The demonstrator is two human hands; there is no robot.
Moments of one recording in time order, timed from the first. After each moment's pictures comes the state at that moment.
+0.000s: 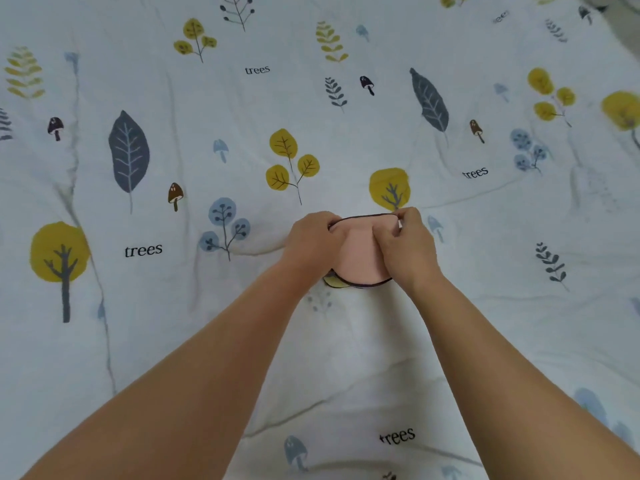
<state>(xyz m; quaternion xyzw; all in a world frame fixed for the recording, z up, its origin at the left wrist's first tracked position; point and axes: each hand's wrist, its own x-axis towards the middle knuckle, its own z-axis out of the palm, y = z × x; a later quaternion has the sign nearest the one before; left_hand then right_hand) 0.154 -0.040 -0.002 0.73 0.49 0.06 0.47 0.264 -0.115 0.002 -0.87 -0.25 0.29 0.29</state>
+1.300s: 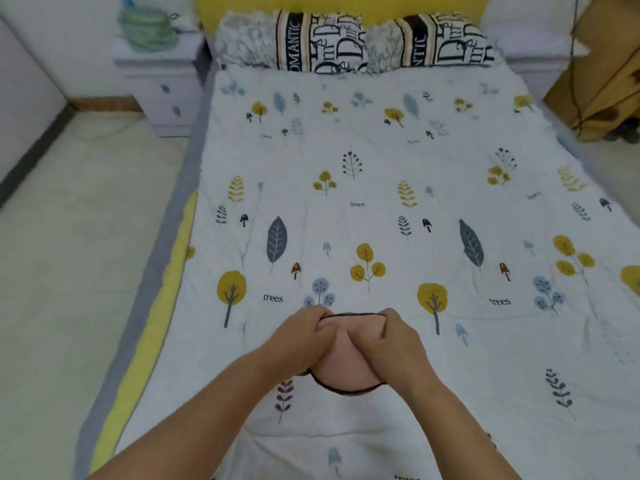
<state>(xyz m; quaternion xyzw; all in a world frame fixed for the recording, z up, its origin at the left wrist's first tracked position) 0.002 -0.088 0.193 0.68 0.55 0.04 0.48 0.144 -0.141 0.199 -0.79 -0.41 0.41 0.22</state>
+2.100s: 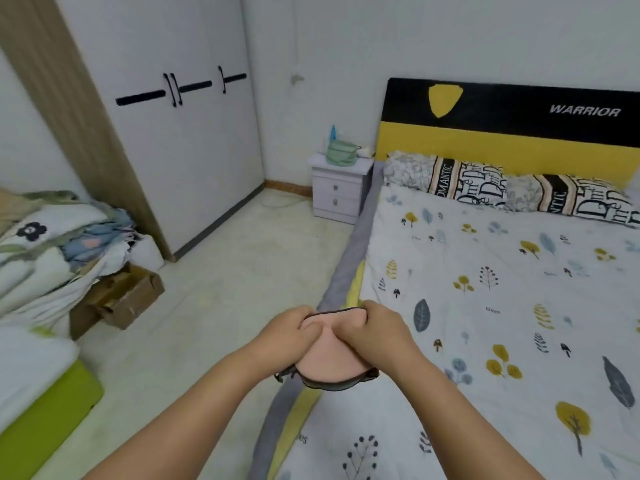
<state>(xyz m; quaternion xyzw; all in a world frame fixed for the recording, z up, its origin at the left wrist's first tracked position) -0.337 -0.219 0.384 0.62 0.67 0.24 0.34 -0.184 -0.199 0.400 -0.62 -0.67 0.36 0.18</state>
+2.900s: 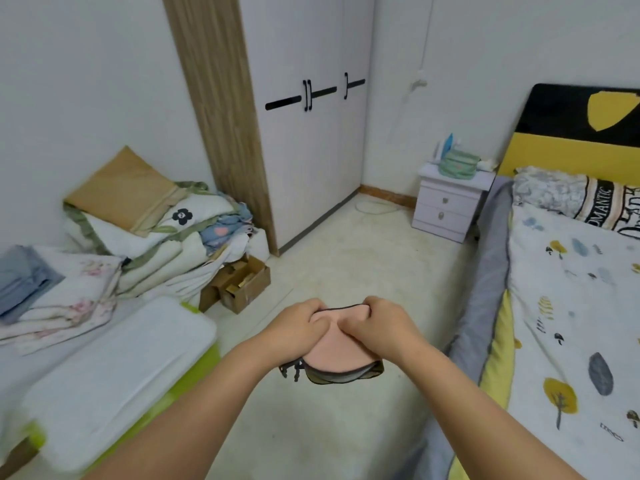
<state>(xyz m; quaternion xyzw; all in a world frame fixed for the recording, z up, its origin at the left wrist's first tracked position) -0.687 -0.272 0.396 0.56 0.74 0.22 0.29 -0.544 -0.213 0.402 -0.54 -0.76 0.34 0.10</state>
